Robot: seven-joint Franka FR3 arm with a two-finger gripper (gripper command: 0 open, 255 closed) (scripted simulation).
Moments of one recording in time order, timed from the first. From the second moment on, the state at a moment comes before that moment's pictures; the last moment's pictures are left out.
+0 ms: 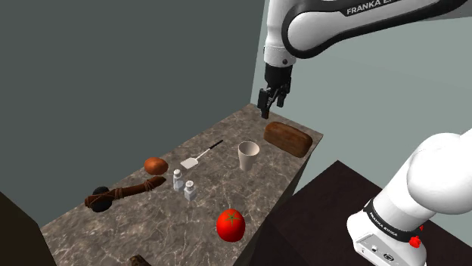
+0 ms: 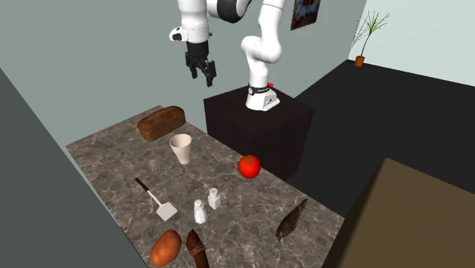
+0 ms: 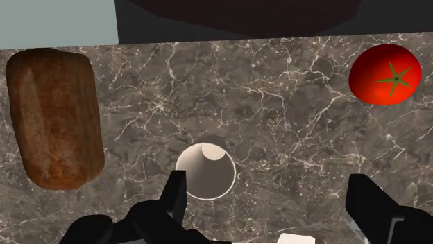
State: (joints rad) arm 0.09 -0.32 0.23 -2.31 0.01 1.93 0.10
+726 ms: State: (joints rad) arm 0.13 0.08 0.32 -2.14 -0.06 2.10 0.26
